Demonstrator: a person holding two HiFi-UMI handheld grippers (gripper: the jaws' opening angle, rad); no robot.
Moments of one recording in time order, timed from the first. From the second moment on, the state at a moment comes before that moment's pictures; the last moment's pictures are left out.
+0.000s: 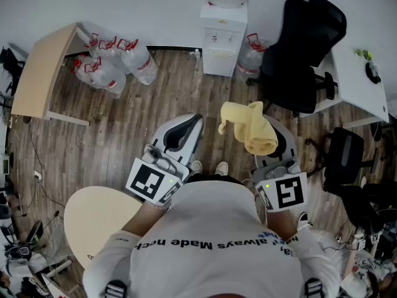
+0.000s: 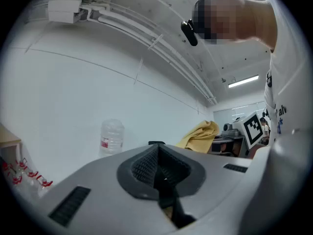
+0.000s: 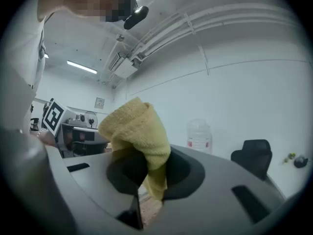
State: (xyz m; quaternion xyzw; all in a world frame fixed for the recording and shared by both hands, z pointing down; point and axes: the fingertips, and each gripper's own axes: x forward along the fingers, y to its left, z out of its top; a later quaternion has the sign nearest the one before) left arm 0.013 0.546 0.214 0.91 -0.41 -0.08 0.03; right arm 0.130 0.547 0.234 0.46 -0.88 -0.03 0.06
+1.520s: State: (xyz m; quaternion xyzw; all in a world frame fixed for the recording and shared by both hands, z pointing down) left arm -0.084 0.452 0.227 0.90 -0.42 -0.09 0.04; right arm 0.050 0.452 0.249 0.48 -0.87 -0.02 0.07
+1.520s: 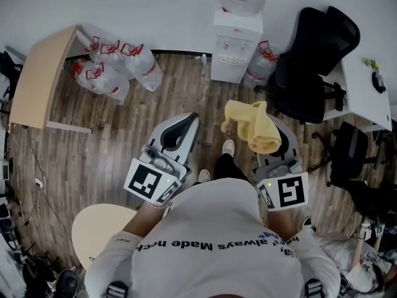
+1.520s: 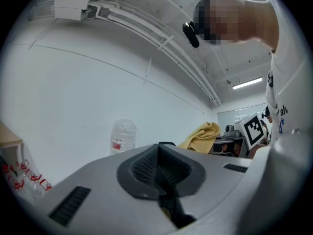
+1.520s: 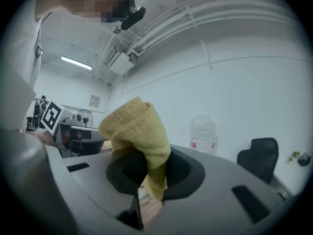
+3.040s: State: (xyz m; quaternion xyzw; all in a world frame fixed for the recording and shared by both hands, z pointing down) left arm -0.016 0.262 0.212 0.89 -0.44 -0.08 0.03; right arm 0.117 0.260 0.244 0.46 -0.88 -0.01 0.06
